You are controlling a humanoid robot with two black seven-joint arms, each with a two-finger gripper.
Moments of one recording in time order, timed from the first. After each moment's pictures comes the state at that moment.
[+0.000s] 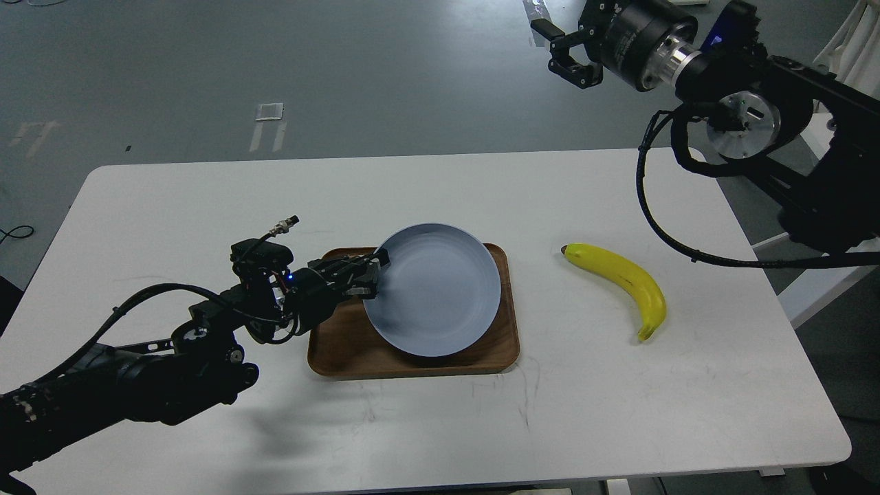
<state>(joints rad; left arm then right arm) -0.73 0.31 -0.16 -0.97 1.50 0.25 -0.28 1.17 -0.53 0.42 1.13 0.03 0.08 0.11</state>
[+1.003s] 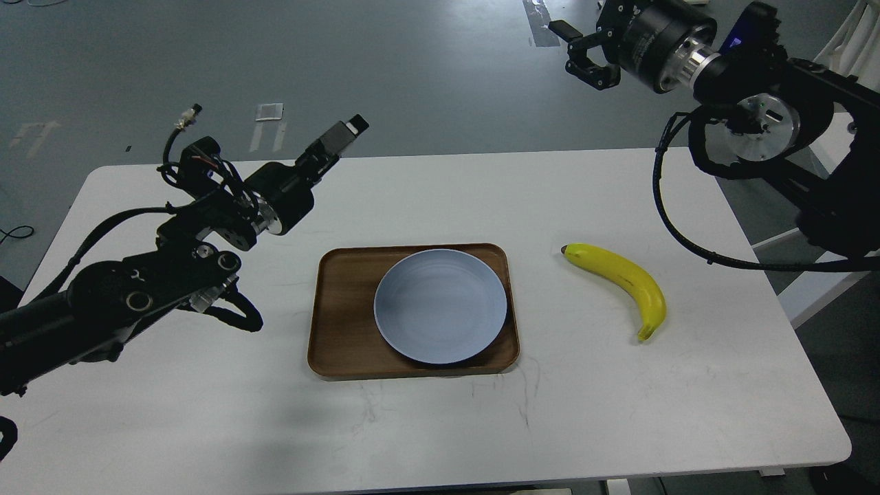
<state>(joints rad) -0.95 0.43 -0.28 -1.08 0.60 0.19 -0.30 1.15 -0.57 0.42 1.14 0.03 0.08 0.11</state>
